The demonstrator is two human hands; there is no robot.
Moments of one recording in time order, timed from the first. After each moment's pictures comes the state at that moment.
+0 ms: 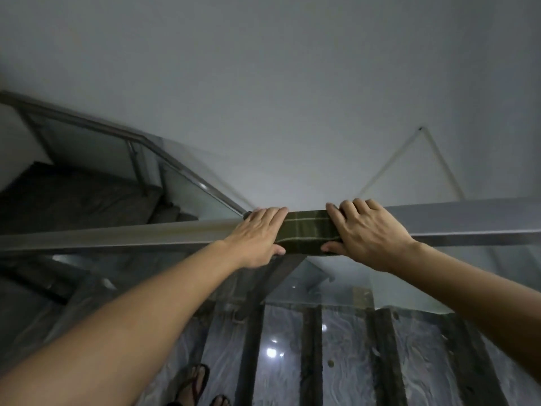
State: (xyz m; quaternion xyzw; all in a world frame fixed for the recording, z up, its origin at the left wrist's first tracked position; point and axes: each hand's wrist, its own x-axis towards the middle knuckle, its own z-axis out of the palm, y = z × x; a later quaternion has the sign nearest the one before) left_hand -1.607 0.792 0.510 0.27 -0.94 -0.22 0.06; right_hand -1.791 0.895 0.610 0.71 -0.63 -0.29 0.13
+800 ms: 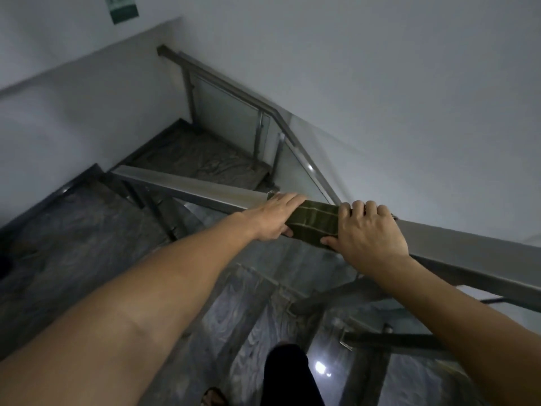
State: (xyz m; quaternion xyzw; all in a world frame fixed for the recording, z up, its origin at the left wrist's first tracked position) left_hand -1.291 0.600 0.246 0.39 -0.88 -0.25 0.06; right_hand -1.466 0.687 0.355 0.76 -0.59 -0.23 0.13
